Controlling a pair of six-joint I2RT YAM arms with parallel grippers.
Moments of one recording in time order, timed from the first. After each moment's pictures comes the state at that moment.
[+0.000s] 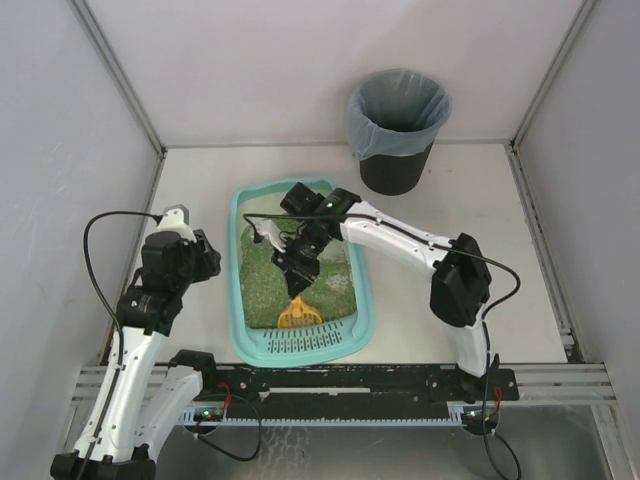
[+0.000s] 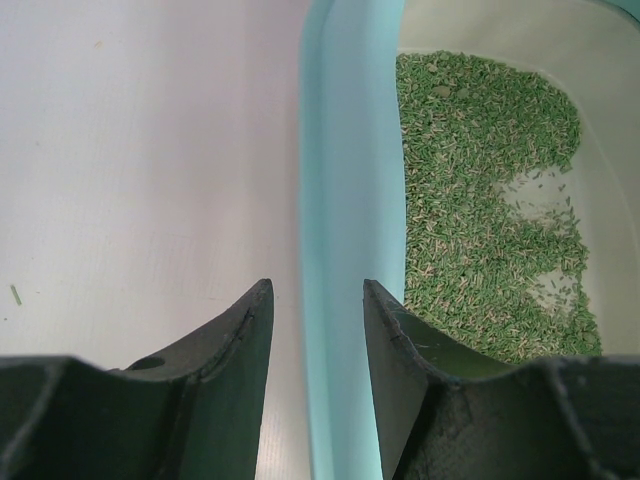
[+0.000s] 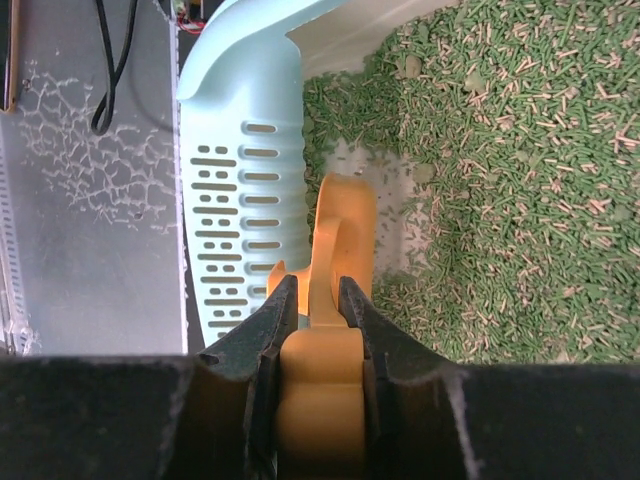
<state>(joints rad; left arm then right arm) -0.14 0.67 0.78 -0.68 -0.09 -0.33 0.92 1.97 1.83 -1.05 -0.76 -0.36</state>
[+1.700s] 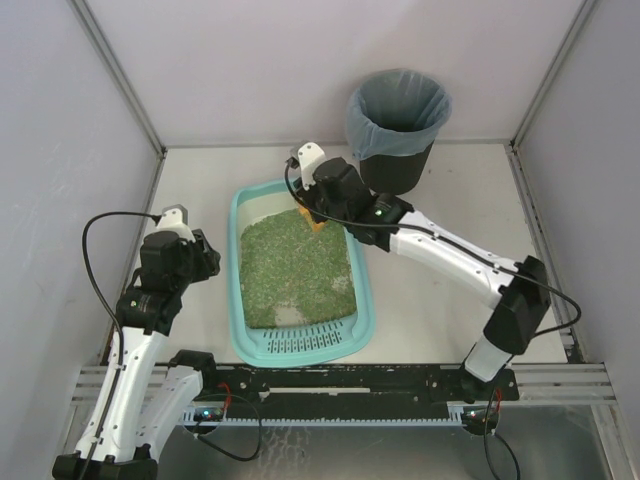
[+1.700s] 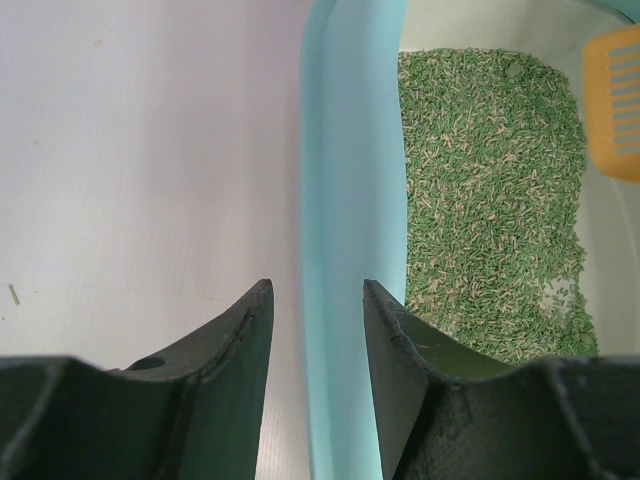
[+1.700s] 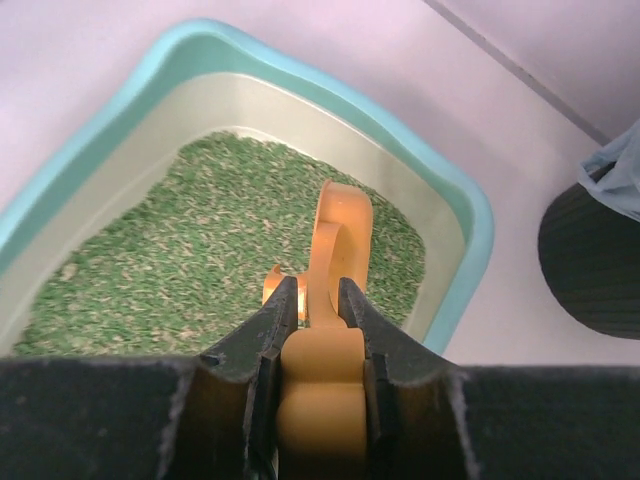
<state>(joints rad) -0.12 0.67 0.78 -0.68 -0.07 -0.33 0.88 1.69 1.60 -0.42 0.21 -0.03</state>
